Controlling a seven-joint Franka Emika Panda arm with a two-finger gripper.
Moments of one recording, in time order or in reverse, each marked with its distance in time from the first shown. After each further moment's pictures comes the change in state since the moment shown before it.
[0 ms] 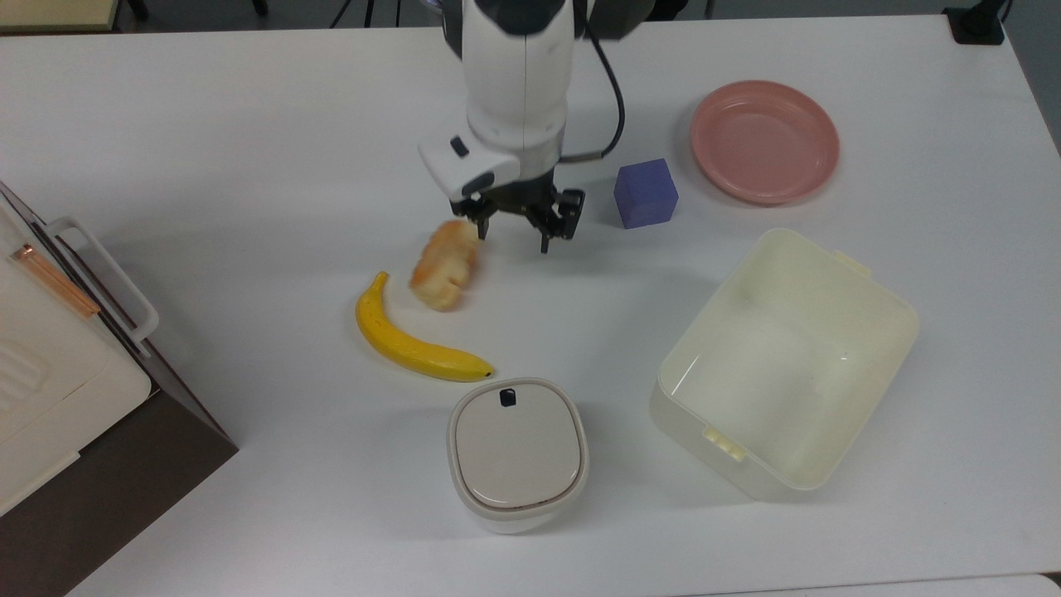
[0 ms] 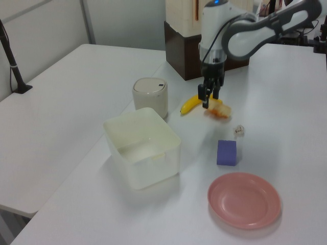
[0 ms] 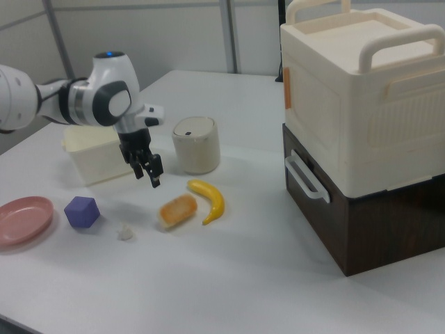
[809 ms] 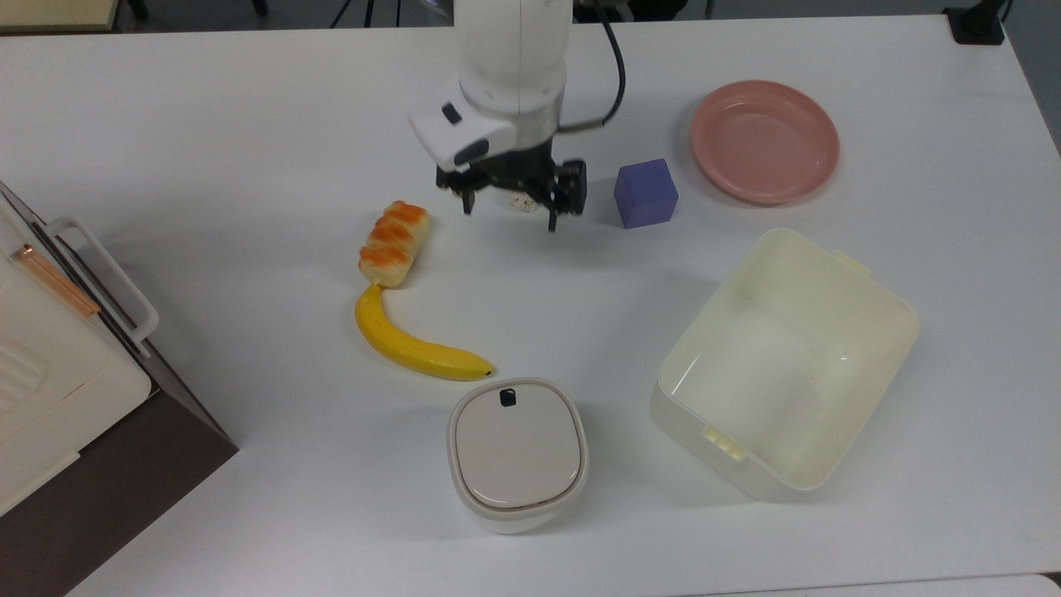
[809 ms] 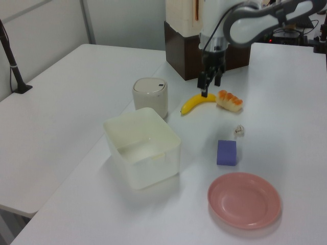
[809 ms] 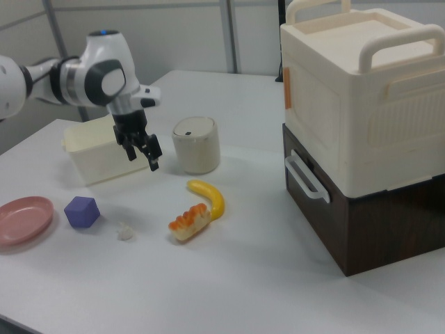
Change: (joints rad) arm -0.001 -0.059 -0.007 0.057 0.000 -0.111 -0.028
